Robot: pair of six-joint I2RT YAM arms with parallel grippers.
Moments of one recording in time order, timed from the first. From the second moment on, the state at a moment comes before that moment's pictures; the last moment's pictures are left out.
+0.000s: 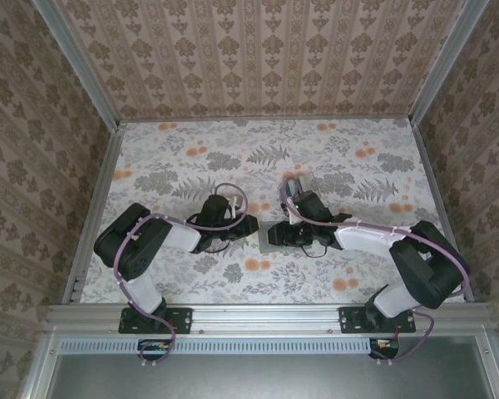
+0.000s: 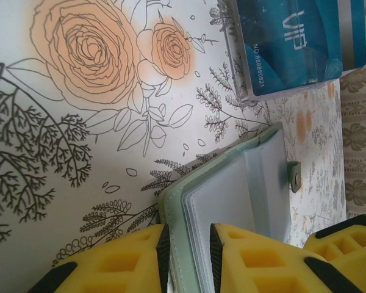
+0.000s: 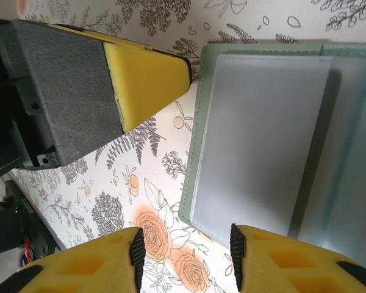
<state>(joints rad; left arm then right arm) -0.67 1.75 0.56 0.52 0.47 -0.86 0.60 1.48 0.67 -0.08 -0.45 0.64</state>
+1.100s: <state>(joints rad) -0.67 1.75 0.56 0.53 0.47 -0.86 0.33 1.77 1.24 -0.54 -0.06 0.27</state>
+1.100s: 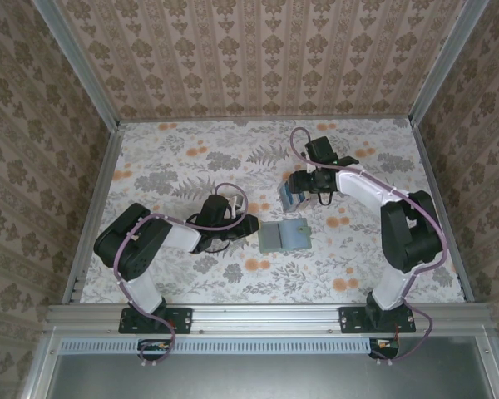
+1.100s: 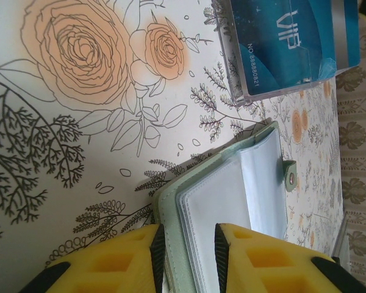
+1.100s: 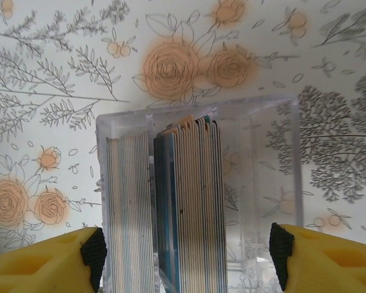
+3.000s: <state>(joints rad) -0.67 1.75 0.58 0.49 0.47 -0.86 0.31 1.40 0.97 -0.47 -0.20 0.42</state>
